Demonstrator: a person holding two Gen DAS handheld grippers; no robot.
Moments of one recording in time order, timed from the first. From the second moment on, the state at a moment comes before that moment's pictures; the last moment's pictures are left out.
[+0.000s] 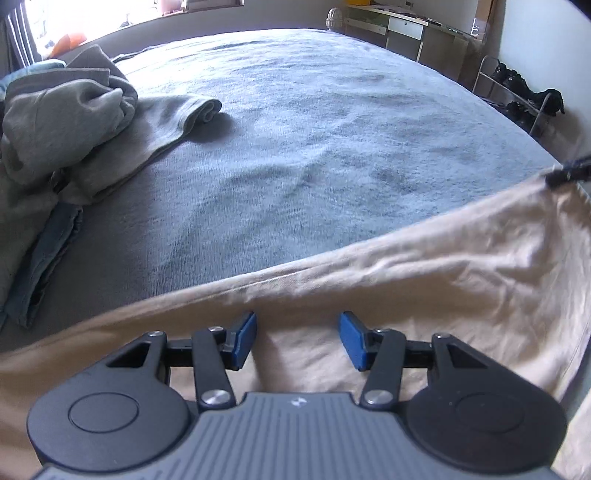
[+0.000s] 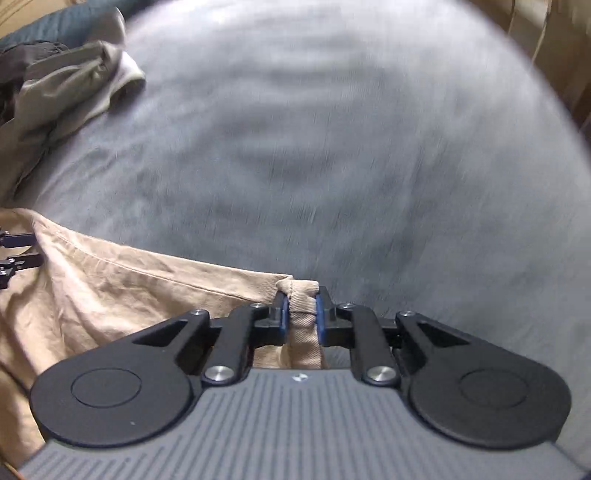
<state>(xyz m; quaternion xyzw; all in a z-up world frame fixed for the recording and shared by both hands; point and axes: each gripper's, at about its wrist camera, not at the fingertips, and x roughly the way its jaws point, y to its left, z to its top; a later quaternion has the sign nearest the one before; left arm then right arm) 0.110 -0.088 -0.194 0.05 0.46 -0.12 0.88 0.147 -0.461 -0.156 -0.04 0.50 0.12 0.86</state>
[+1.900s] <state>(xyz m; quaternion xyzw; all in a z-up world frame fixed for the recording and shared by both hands) -0.304 0.210 -0.196 -0.41 0.46 0.17 0.77 -0.227 -0.344 -0.162 0.32 0.61 0.17 0.71</state>
